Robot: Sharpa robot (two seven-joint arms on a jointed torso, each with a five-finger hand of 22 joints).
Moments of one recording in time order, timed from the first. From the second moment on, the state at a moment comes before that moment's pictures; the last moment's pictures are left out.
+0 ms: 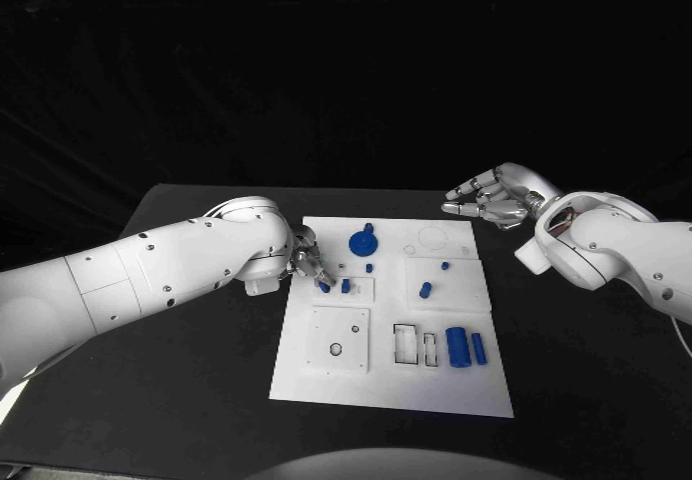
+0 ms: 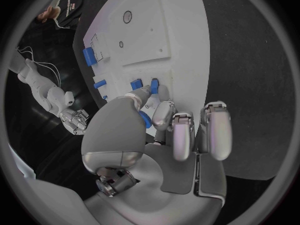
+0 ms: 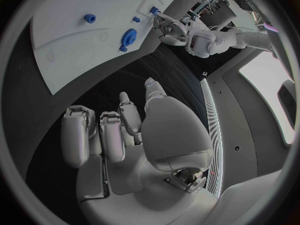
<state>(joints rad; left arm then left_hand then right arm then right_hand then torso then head) 1.22 -0.60 -0.01 1.34 -1.08 0.21 -0.65 1.14 -0.11 0.47 0.15 0.15 0.93 0.01 0.70 0.68 1.36 -0.06 1.24 1.13 1.47 -0.11 1.57 1.31 0.05 1.47 0.00 1.45 1.31 1.20 -0.94 0.04 1.47 -0.93 -0.31 0.01 1.30 -0.02 -0.09 0.23 0.34 0.96 0.15 0.08 0.07 1.36 0.07 1.26 1.31 1.47 0.00 1.52 1.31 0.05 1.45 0.09 1.42 1.26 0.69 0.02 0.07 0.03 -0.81</state>
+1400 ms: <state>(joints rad) 1.22 -0.59 -0.01 1.33 -1.10 0.21 -0.66 1.02 -0.15 0.37 0.23 0.17 0.96 0.00 0.73 0.70 1.37 -0.06 1.26 1.14 1.47 -0.11 1.57 1.31 0.05 1.46 0.00 1.47 1.31 1.20 -0.93 0.04 1.47 -0.93 -0.31 0.02 1.30 -0.02 -0.09 0.23 0.34 0.96 0.15 0.08 0.07 1.36 0.07 1.26 1.31 1.47 0.00 1.52 1.31 0.05 1.45 0.09 1.42 1.26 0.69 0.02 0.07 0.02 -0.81</state>
